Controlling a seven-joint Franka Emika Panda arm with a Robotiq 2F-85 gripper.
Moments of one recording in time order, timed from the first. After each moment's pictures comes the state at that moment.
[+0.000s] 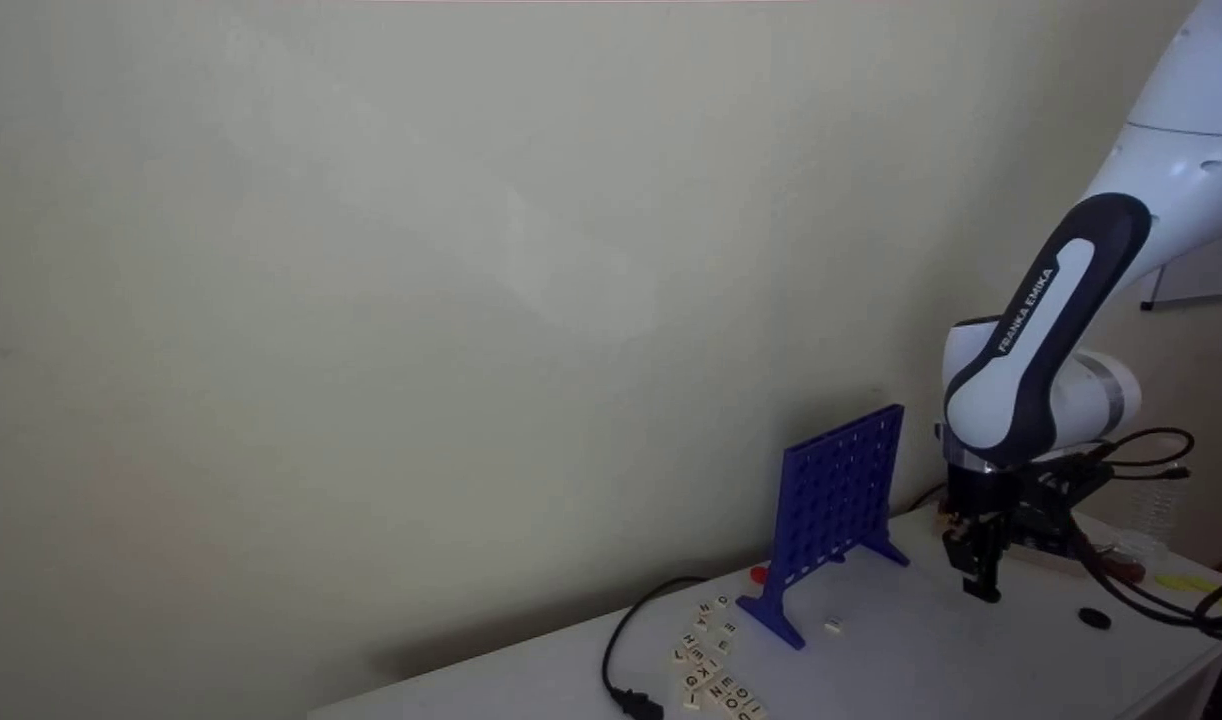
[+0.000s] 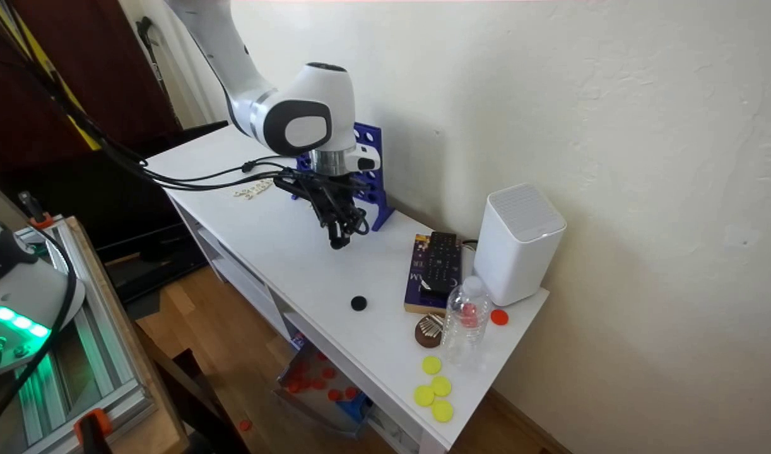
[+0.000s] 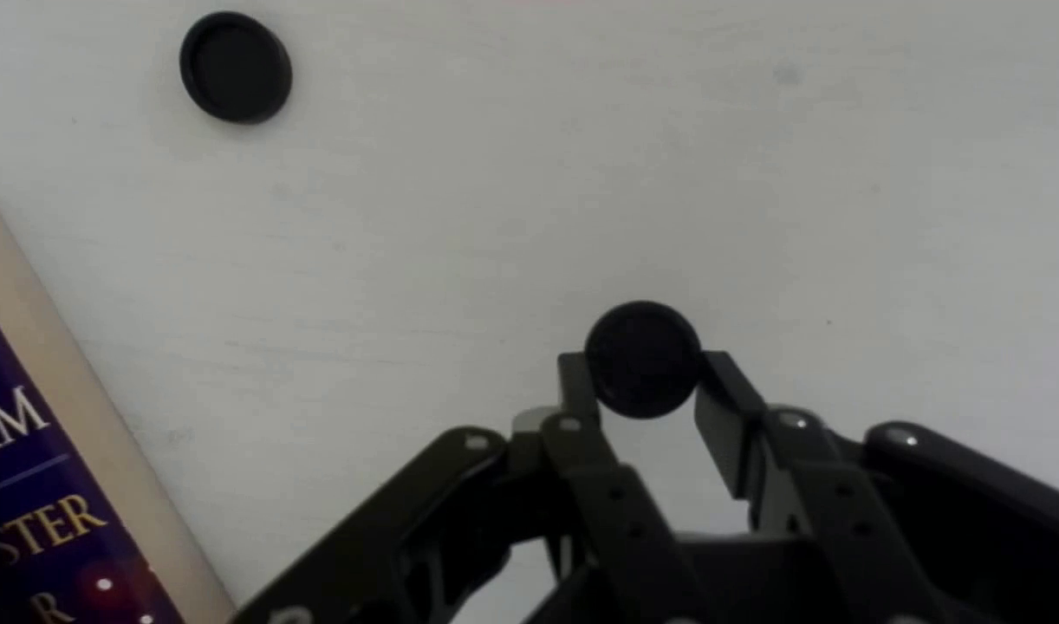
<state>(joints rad) -0.15 0.65 -0.09 -2.21 -0.16 2.77 -0.24</state>
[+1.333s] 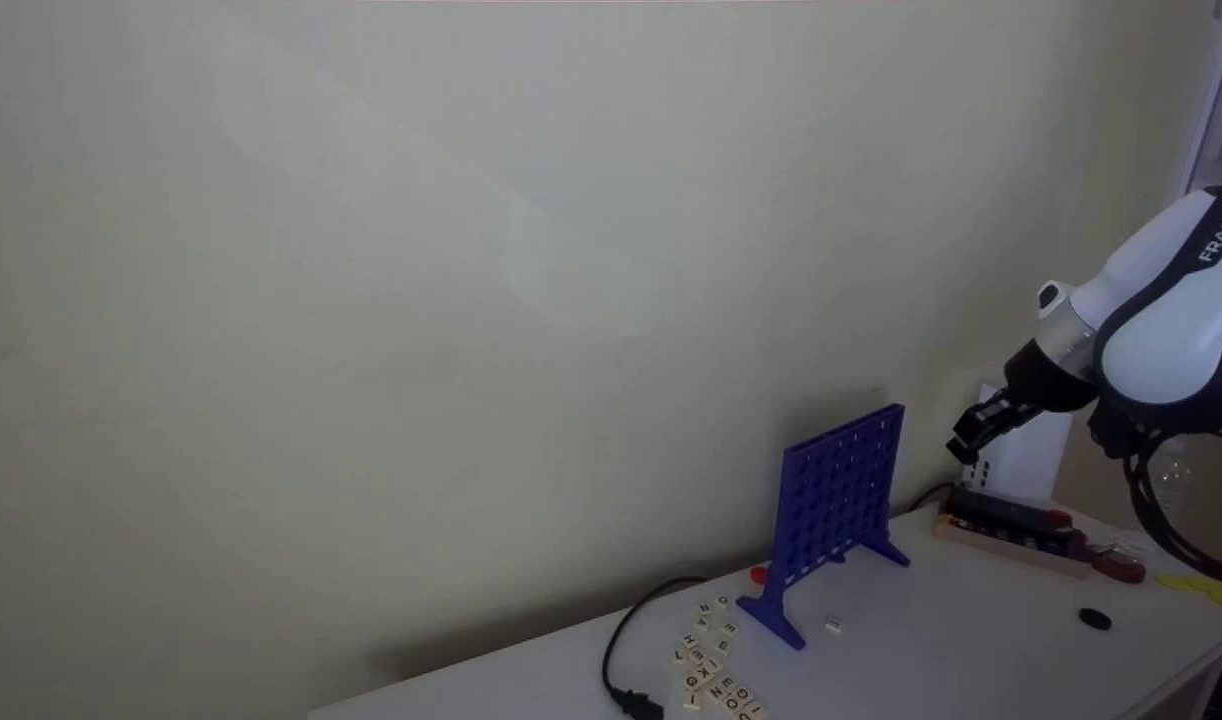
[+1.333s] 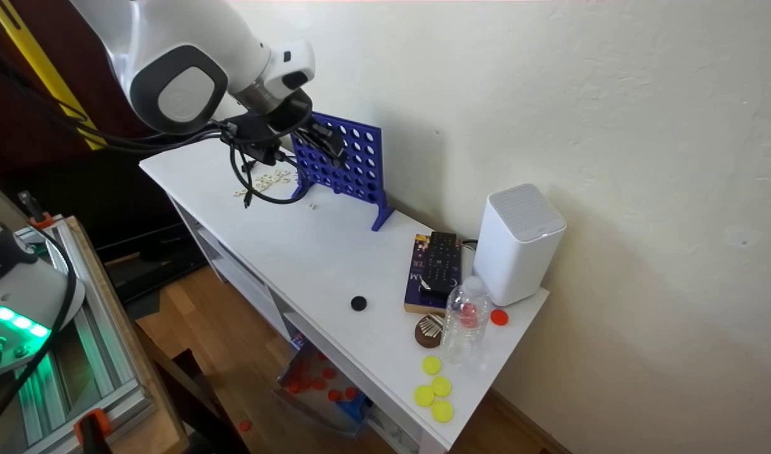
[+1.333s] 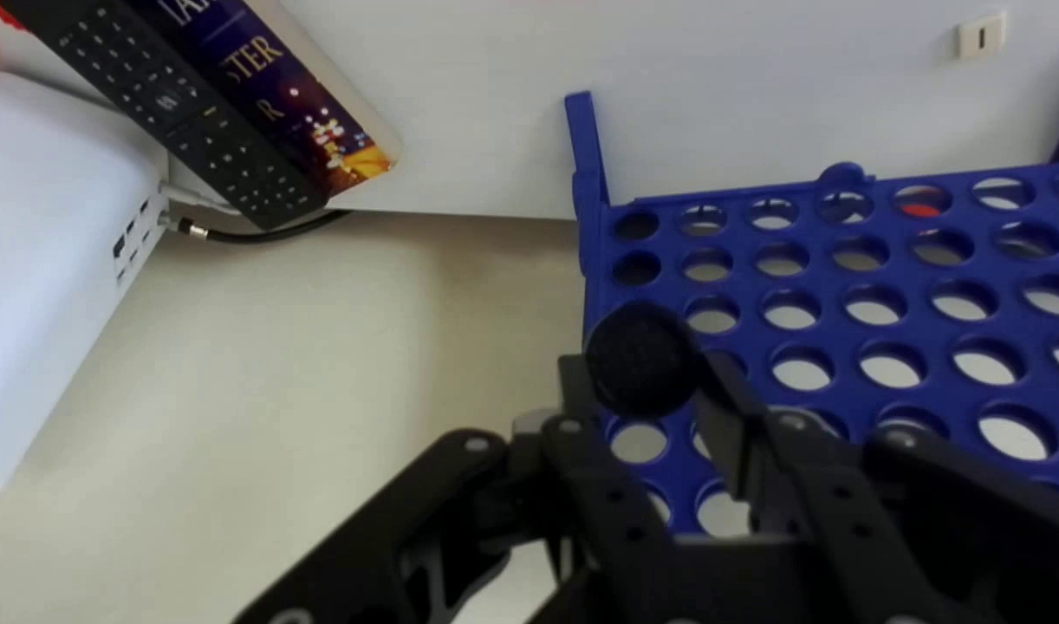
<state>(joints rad) -0.41 0.20 0.14 -2.72 -0.15 3.52 -0.19</state>
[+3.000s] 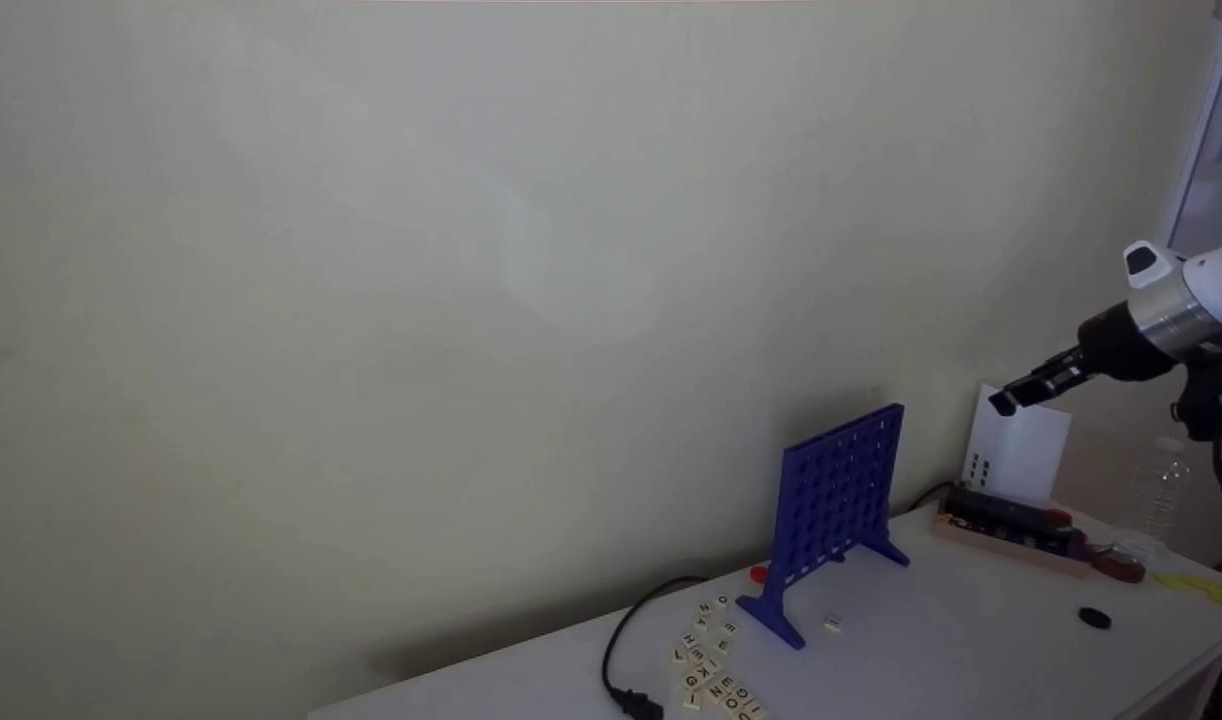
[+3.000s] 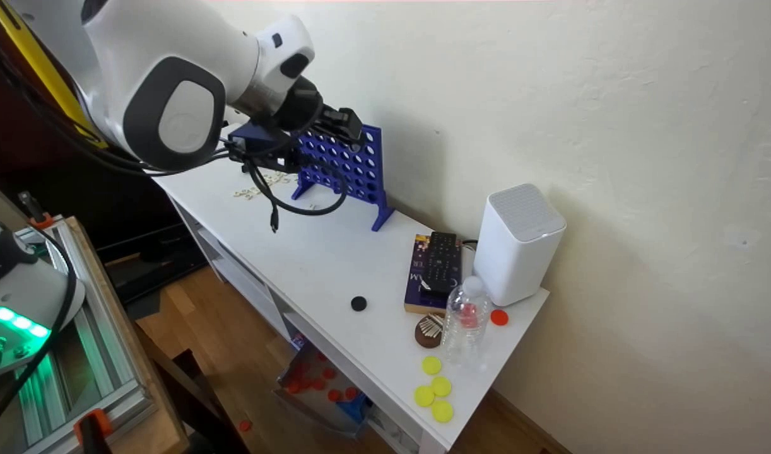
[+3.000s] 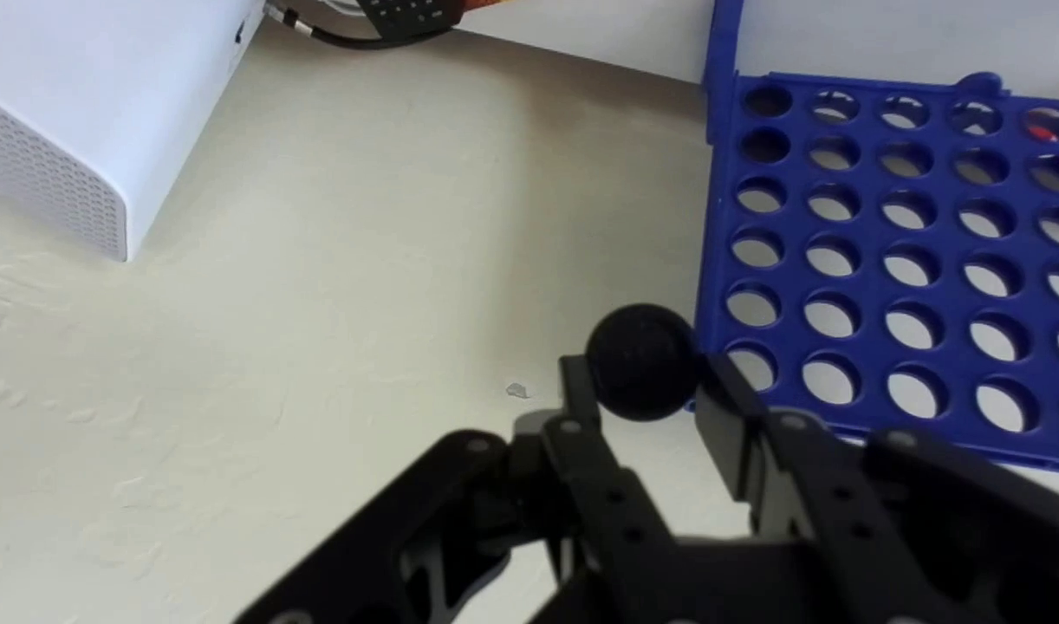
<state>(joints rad) -0.59 0.21 0.01 -2.71 -0.68 3.79 -0.11</state>
